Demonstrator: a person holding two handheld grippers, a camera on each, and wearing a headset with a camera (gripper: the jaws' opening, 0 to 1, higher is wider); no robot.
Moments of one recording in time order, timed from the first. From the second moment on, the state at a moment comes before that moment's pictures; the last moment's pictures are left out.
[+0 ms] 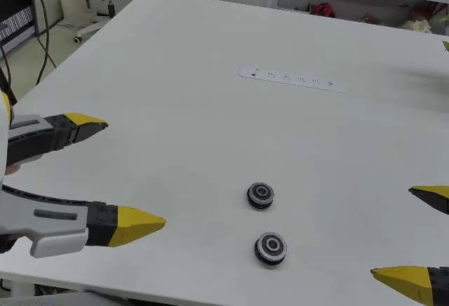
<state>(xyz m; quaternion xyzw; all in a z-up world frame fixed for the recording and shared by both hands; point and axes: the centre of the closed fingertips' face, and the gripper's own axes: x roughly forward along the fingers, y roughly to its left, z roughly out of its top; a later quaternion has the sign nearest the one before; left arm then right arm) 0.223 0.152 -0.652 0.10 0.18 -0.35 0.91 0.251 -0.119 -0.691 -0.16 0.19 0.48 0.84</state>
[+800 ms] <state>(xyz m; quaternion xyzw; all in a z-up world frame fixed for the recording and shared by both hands) 0.219 0.152 -0.657 0.11 0.18 -0.35 0.91 0.248 -0.121 -0.695 -0.17 0.20 0.47 0.84</state>
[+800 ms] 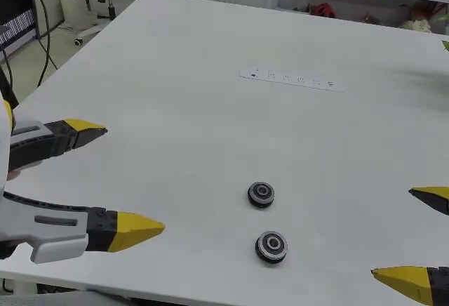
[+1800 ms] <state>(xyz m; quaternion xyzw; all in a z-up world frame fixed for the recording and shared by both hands) 0.218 0.154 -0.659 0.11 0.18 -0.35 0.91 0.248 -0.123 -0.694 -0.16 0.19 0.47 0.85</state>
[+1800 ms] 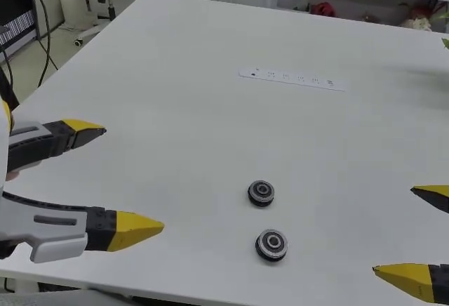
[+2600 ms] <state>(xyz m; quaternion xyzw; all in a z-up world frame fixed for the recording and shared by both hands) 0.222 0.156 -0.656 0.11 0.19 -0.35 0.91 0.250 -0.115 -0.692 -0.16 0.19 0.48 0.84</state>
